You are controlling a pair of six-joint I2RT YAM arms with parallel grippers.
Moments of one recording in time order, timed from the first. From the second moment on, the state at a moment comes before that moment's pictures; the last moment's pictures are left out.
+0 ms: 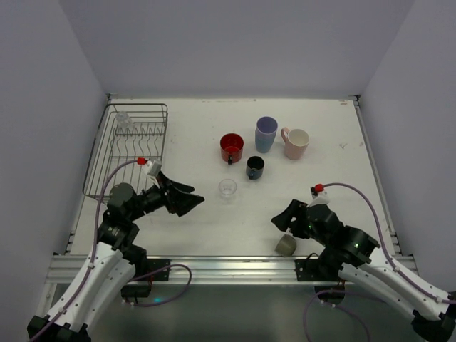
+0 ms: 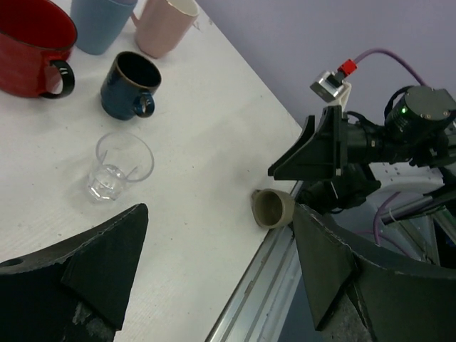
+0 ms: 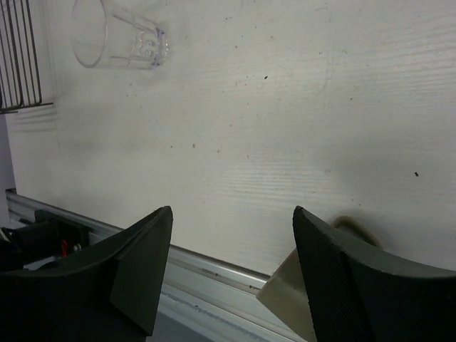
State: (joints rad) left arm -0.29 0.50 0.37 0.06 0.70 -0.62; right arm 0.86 0.36 0.36 -0.67 0.19 1.04
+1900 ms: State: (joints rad) left arm -1.28 1.88 0.75 0.83 0.33 -0.59; right arm 0.86 0.16 0.62 -0.81 0.27 0.97
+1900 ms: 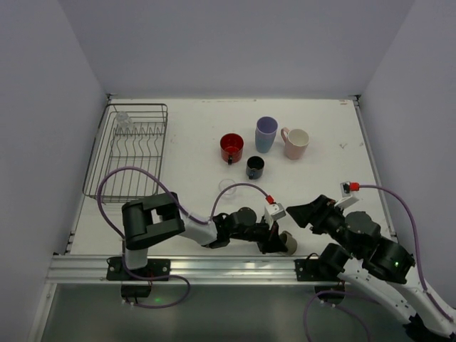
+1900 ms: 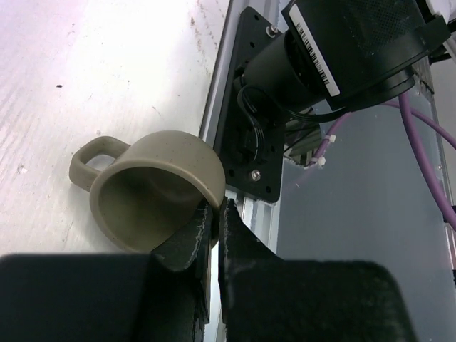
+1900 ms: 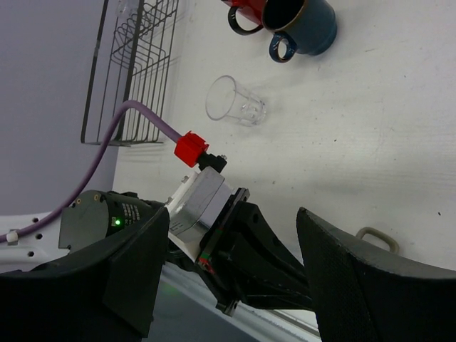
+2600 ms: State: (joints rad) left arm -1.24 1.33 0.55 0.56 0.16 -0.42; right arm 0.86 0.48 0.63 -0.74 0.11 0.85
